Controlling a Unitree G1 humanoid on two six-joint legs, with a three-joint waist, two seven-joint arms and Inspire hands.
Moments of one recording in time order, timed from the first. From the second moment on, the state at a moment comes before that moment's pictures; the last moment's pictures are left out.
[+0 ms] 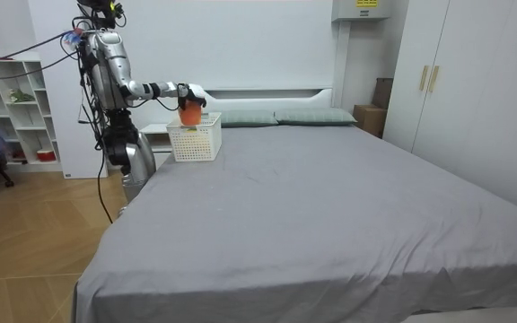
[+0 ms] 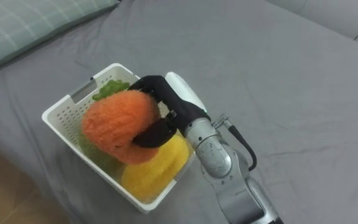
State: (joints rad) left arm 0.17 0.19 0.14 1.05 0.17 0.11 0.28; right arm -0.16 -0.24 0.41 -0.08 -0.35 0.15 0.12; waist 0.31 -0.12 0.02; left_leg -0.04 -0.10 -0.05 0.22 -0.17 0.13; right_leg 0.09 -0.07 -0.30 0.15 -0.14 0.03
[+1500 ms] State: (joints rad) left arm 0.22 0.23 0.23 1.02 0.17 0.06 0.27; right arm 0.04 -0.29 0.04 0.05 0.08 0.04 -0.20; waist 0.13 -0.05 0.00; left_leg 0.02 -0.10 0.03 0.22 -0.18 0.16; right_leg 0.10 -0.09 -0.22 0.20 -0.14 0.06
